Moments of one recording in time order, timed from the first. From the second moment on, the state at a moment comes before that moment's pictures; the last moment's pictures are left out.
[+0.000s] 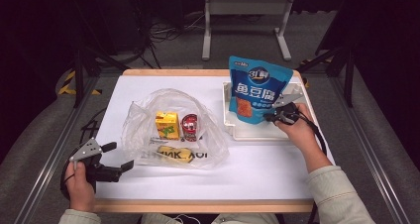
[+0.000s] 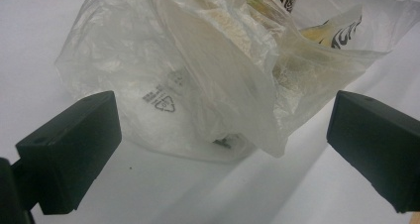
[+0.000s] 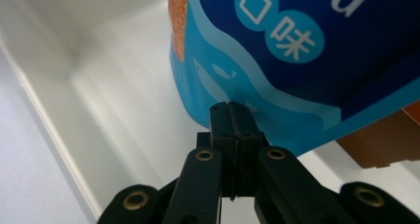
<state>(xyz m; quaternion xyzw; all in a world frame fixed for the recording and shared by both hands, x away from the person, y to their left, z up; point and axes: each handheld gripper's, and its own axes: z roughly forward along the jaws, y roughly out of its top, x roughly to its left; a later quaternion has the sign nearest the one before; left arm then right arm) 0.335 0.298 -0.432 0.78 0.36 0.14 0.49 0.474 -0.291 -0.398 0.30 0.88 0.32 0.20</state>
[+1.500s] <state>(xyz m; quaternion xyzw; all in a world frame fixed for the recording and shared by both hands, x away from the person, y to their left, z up) 0.338 0.306 -0.430 0.77 0.38 0.13 0.50 0.439 -0.257 -0.338 0.29 0.85 0.41 0.16</state>
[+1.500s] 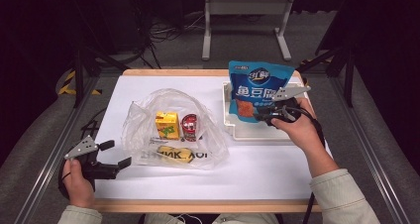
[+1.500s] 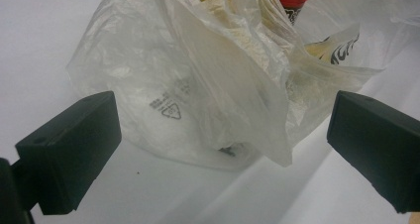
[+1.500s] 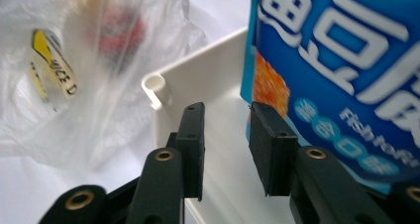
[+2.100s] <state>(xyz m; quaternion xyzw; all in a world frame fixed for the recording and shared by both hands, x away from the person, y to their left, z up) 0.334 0.307 -0.429 0.77 0.37 0.14 0.50 0.433 -0.195 -0.311 0.24 0.85 0.45 0.13</state>
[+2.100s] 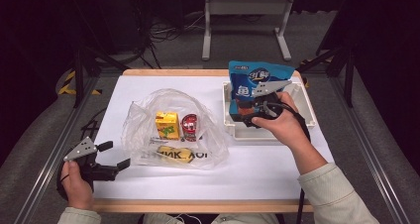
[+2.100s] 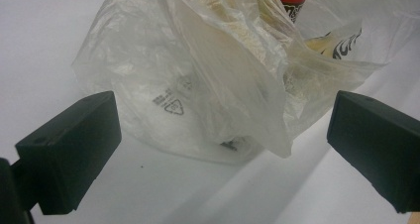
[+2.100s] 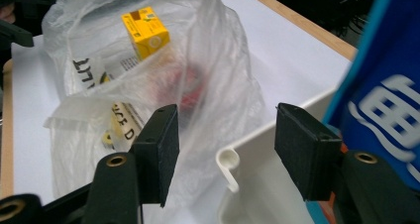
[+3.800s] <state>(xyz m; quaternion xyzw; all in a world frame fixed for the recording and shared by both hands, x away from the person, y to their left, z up) 0.325 0.308 -0.430 0.78 0.37 0.14 0.49 0.460 -0.055 -0.315 0.15 0.89 0.43 0.08</state>
